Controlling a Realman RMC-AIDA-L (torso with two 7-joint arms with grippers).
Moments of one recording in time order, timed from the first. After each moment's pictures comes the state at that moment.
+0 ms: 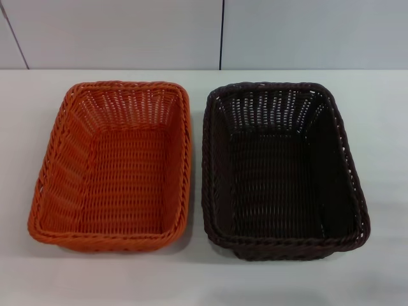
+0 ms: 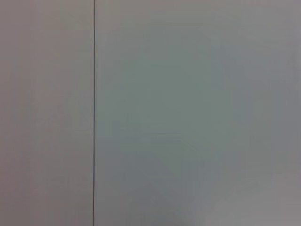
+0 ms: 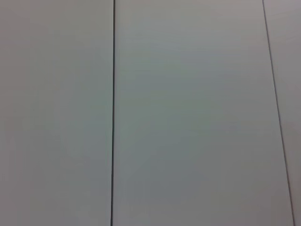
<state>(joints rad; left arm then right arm) -0.23 -2.07 -1.66 -0.13 2.69 1.21 -0.09 0.17 2.09 -2.43 -0.47 -1.75 1.50 2.86</state>
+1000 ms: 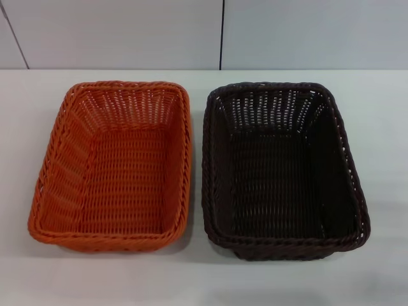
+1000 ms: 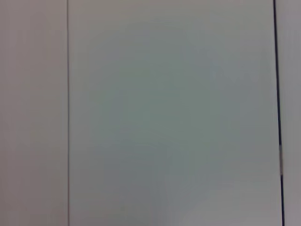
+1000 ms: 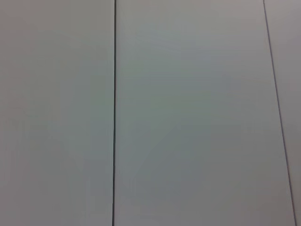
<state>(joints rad) -0.24 -2.07 -1.60 -0.14 2.69 1.20 -0.09 0.17 2.09 -2.43 -0.47 -1.76 1.51 2.86</state>
